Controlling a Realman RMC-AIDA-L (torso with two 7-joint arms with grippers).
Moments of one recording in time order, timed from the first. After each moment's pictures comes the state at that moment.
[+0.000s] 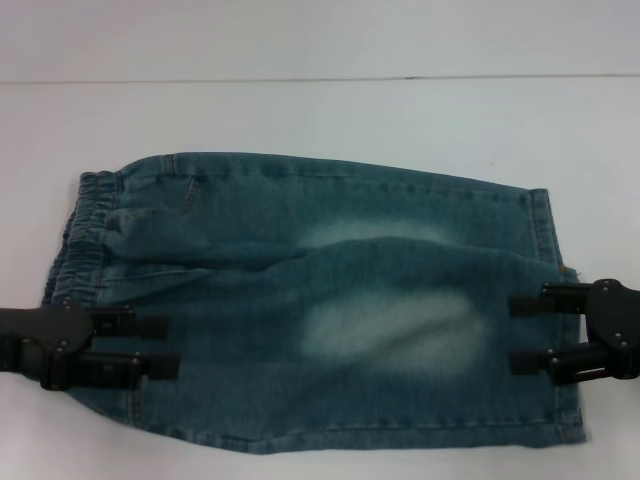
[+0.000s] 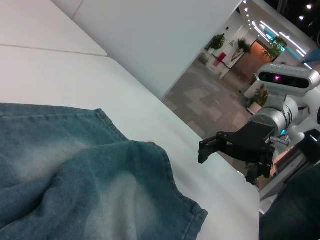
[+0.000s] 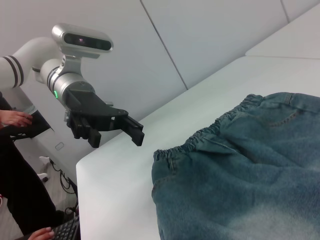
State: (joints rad) left arm -0.42 -1.98 0.68 0.80 2.07 1.96 -1.80; right arm 0.47 1.97 -0.62 -0.63 -2.14 -1.86 1.52
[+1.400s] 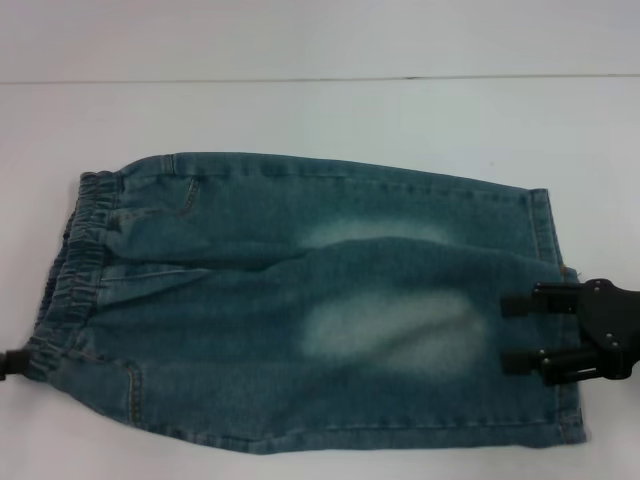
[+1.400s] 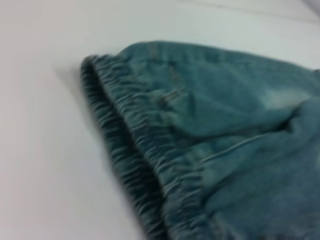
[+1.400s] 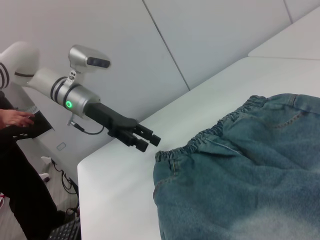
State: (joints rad) left arm -0.34 -1.94 0.46 0.90 2.40 1.70 -1.83; right arm 0.48 1.98 -0.62 -0.62 -2.14 -1.85 1.51
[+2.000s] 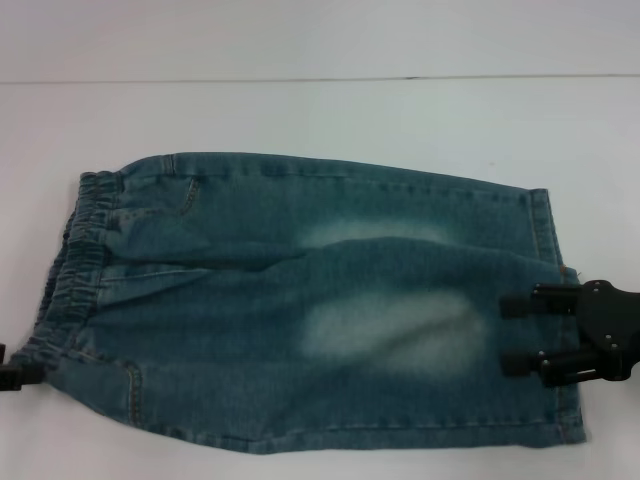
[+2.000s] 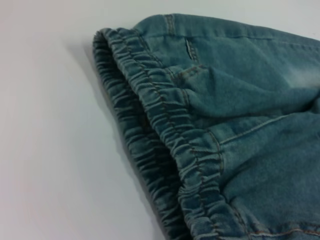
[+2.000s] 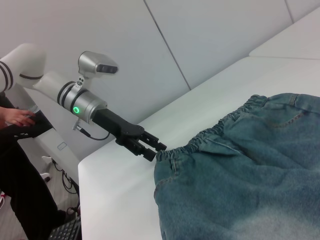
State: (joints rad) left arm -0.35 -1.97 0.48 0.89 2.46 1.62 -1.83; right arm 0.48 1.98 -0.62 -0.62 -2.14 -1.85 1.51
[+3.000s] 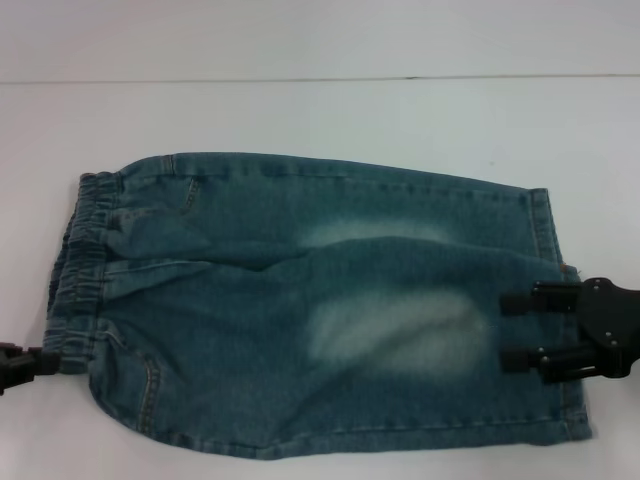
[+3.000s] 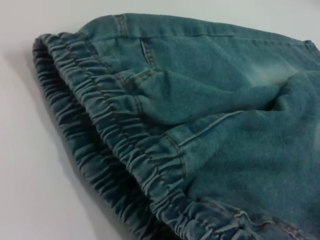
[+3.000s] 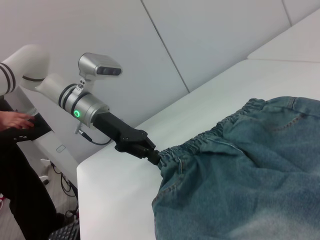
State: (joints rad) left arm -0.38 -2.01 0.49 0.91 2.47 1.66 -1.81; right arm 0.48 1.98 -0.62 -0.62 -2.14 -1.85 1.51
